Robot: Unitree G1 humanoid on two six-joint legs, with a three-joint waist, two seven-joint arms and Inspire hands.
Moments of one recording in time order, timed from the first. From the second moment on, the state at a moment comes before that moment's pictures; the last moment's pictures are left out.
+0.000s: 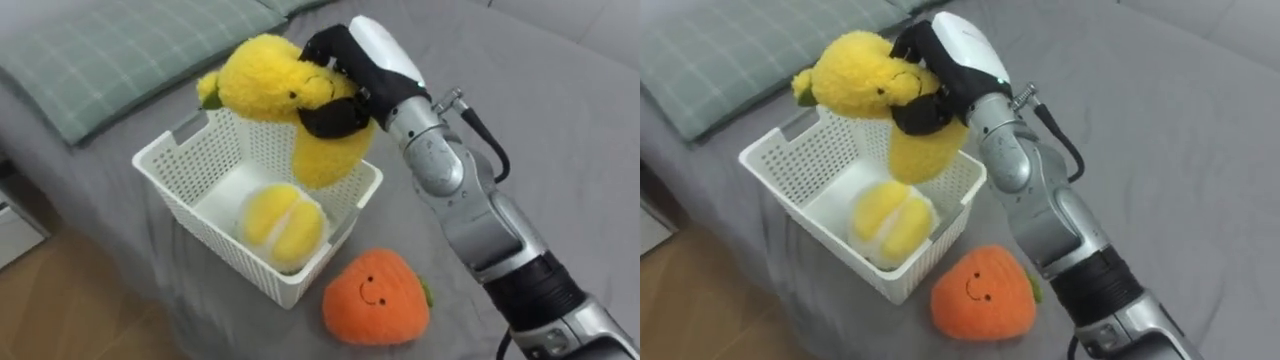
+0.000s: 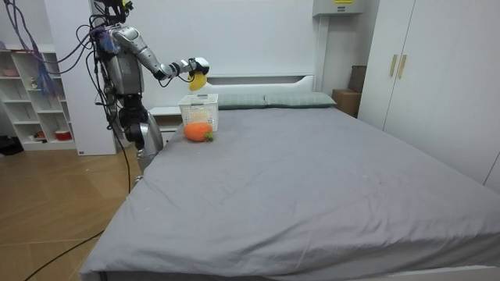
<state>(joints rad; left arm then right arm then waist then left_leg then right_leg) 0.16 0.22 0.06 1.03 0.13 0.18 -0.05 -0.57 -0.23 0.45 0.17 -0.44 0.22 0.05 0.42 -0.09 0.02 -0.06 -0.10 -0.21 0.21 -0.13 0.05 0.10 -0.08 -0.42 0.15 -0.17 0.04</state>
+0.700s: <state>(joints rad) 0.18 0.20 0.07 0.94 0.16 0.24 -0.05 -0.61 -0.23 0.44 0.33 -0.44 0.26 0.04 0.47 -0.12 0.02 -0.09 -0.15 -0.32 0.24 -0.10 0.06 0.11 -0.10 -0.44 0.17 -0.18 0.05</state>
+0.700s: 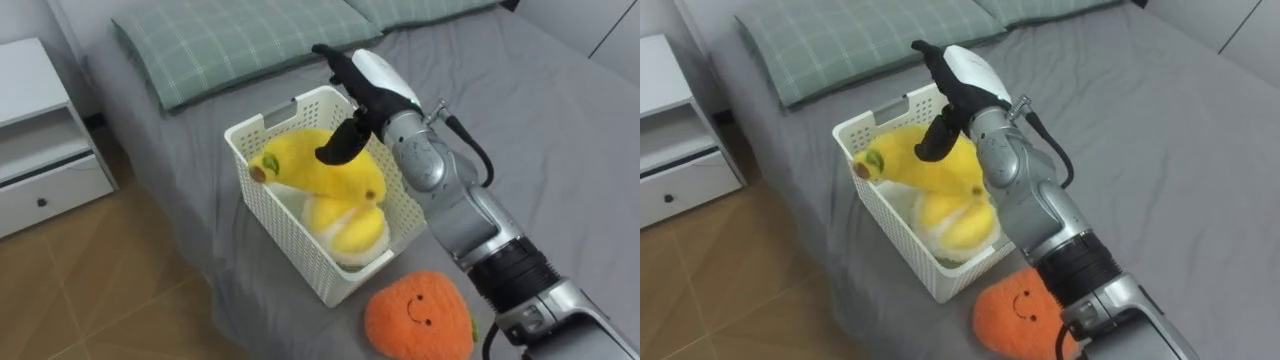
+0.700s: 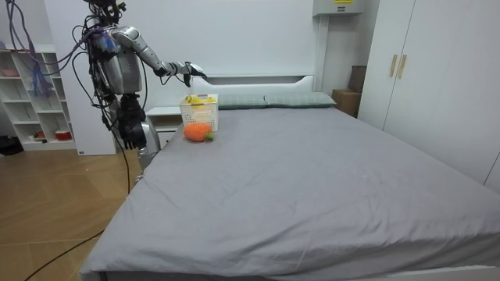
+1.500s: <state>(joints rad) 0.16 0.20 0.07 0.88 0.21 0.24 -0.05 -0.61 -0.26 0.40 0.38 -0.42 0.24 0.04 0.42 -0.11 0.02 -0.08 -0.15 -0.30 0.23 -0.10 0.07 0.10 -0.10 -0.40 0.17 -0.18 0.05</state>
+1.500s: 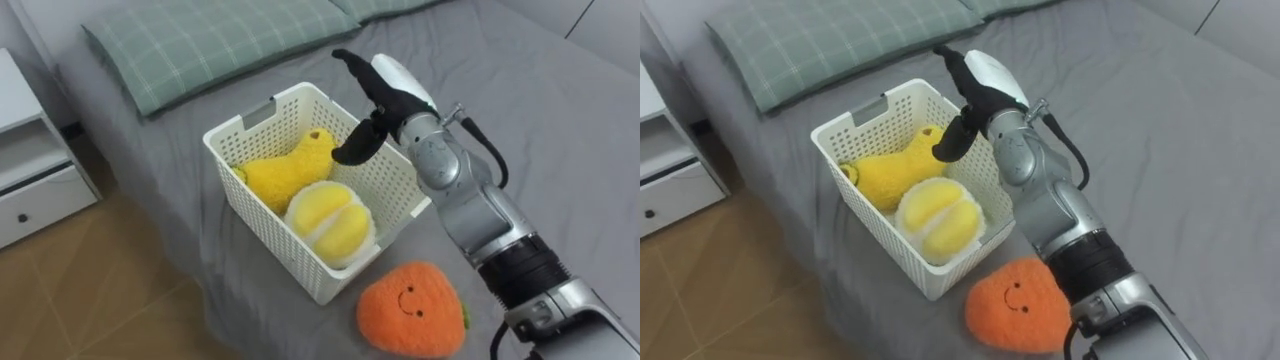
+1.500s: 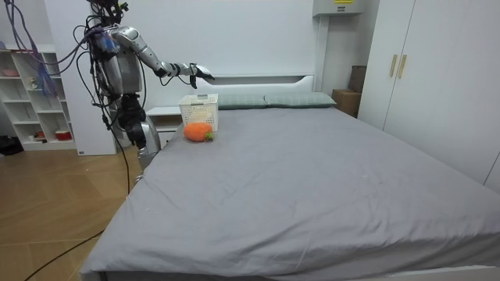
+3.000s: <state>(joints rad) 0.27 0.17 0.08 0.93 0.19 0.17 -0.04 -0.09 -0.27 0.18 0.41 0.04 0.11 -0.08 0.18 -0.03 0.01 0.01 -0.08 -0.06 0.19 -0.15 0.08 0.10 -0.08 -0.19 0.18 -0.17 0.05</state>
